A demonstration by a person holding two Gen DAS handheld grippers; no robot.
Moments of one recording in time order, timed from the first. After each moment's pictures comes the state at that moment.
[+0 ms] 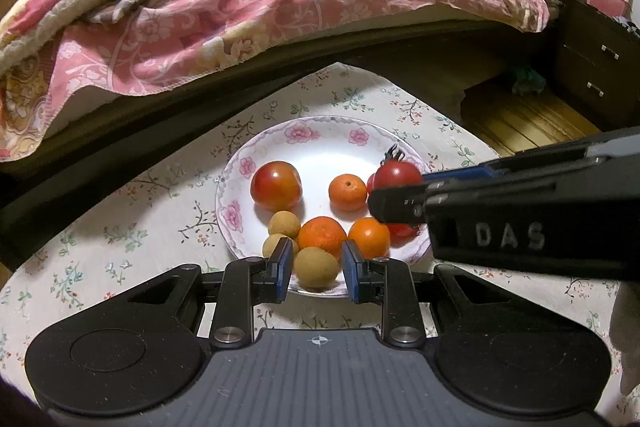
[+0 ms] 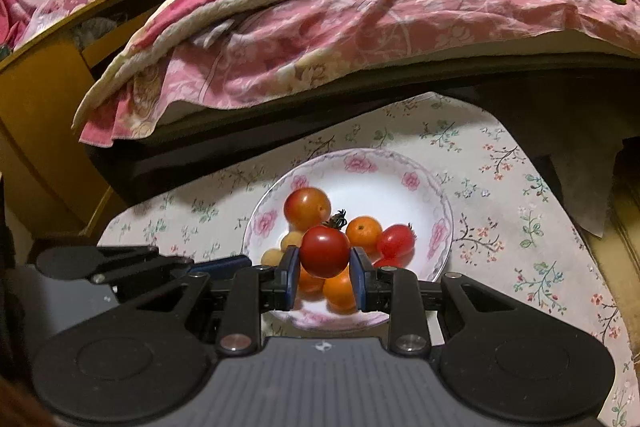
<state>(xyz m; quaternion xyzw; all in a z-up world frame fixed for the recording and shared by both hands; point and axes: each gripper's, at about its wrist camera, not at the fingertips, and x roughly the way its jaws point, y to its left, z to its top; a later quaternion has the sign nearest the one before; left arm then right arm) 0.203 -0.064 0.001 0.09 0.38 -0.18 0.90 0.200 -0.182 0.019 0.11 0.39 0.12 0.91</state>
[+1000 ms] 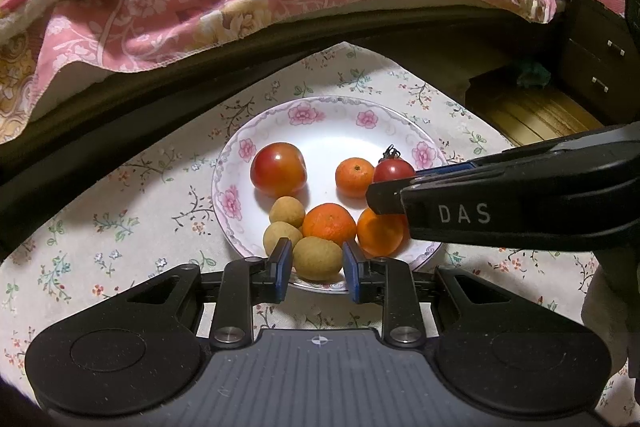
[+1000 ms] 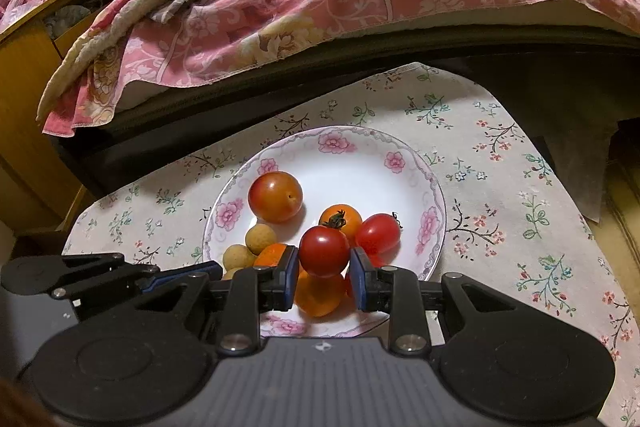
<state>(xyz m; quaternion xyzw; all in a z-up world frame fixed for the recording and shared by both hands) 0.214 -0.062 -0.014 0.09 0.40 -0.18 0.89 0.227 -0.183 -0.010 0.10 0.42 0.10 0.89</state>
